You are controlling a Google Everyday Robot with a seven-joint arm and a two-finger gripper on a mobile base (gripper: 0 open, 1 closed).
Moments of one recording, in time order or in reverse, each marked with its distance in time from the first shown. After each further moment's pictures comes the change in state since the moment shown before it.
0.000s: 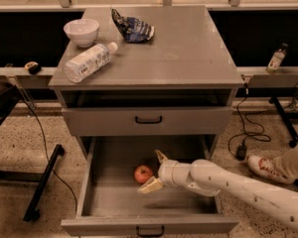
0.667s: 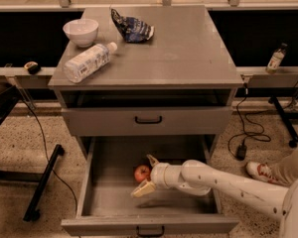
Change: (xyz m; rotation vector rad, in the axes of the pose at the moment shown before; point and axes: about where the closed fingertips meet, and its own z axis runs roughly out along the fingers) arm 0.010 0.020 0.039 -0.075 -0.002 0.042
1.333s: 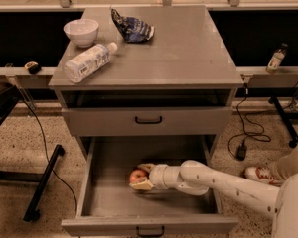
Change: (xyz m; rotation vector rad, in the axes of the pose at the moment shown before) arm 0.007 0.005 0.015 -0.046 -0.022 0.056
